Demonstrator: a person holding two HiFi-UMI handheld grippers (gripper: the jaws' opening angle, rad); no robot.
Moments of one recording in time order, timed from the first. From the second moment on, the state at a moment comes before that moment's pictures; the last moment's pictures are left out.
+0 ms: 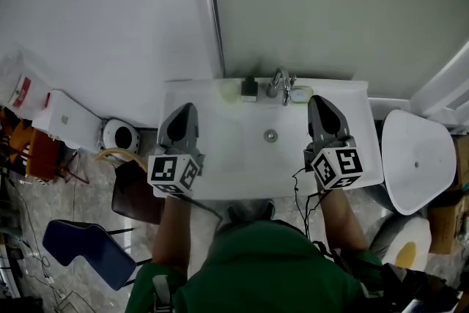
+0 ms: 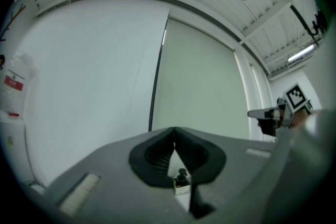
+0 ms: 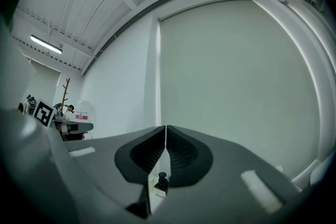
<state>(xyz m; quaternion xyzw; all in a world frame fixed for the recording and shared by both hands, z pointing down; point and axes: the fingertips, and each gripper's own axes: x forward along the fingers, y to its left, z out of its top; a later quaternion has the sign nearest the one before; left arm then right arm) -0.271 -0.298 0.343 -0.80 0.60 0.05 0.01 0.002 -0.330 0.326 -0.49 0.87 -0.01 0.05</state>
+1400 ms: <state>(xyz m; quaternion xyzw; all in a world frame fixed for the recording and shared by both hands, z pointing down) -0.277 -0.313 0.351 -0.80 0.60 0.03 0.01 -0.015 -0.334 0.317 -0.48 0.88 0.00 0.05</state>
